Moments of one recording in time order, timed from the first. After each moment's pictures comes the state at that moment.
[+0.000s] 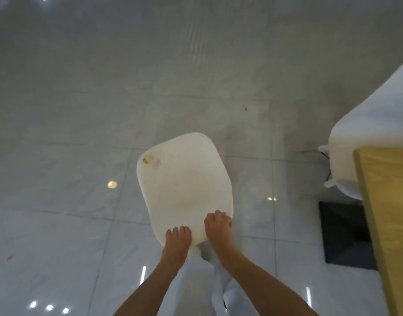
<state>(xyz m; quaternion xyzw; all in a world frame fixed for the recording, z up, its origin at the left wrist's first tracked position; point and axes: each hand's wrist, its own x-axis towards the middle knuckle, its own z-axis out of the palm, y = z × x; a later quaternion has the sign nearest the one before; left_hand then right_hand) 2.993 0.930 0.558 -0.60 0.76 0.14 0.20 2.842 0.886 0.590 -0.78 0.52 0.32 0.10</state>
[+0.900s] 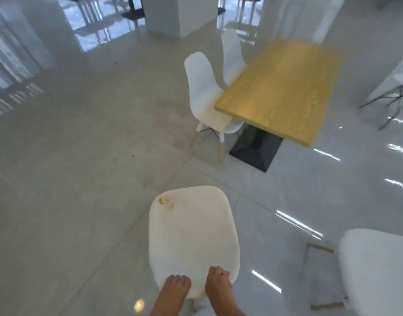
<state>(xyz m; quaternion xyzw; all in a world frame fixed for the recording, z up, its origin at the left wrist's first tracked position) 3.253 0.816 0.555 -0.02 0.98 0.05 0.19 3.167 0.956 0.545 -0.33 0.92 0.16 0.16</state>
